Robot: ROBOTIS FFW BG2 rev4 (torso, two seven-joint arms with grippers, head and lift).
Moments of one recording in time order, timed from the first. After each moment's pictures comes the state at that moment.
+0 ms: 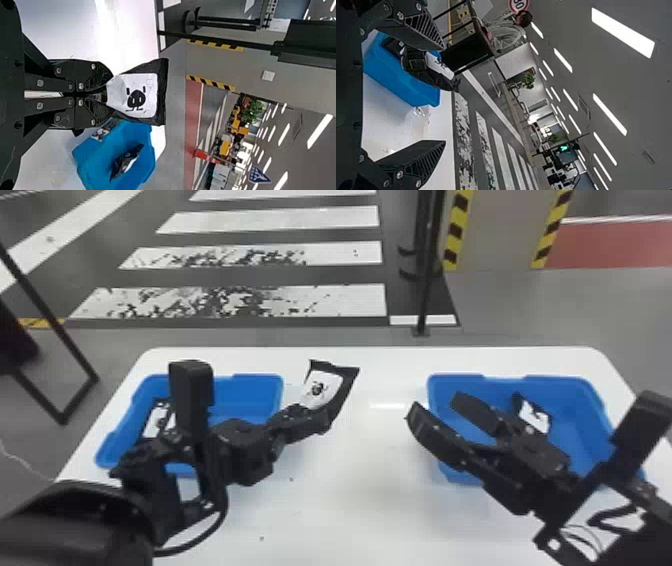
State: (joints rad) left arm 0.23 0.16 0.04 -2.27 0.25 0.89 -0.50; right arm 0.37 -0.14 0.03 -2.25 -0.54 0.53 0.46
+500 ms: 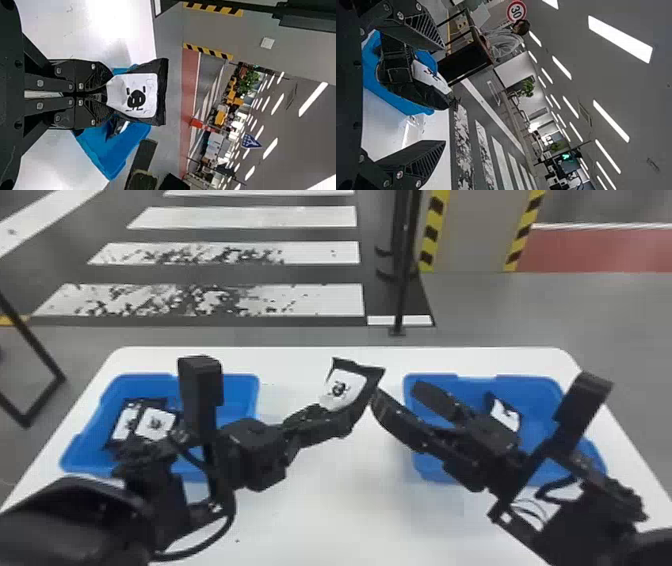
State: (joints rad) left arm 0.21 0.18 -0.06 -2.27 0.33 0.87 -0.50; right arm 0.29 -0.15 0.06 -2.18 -0.58 0.53 0.46
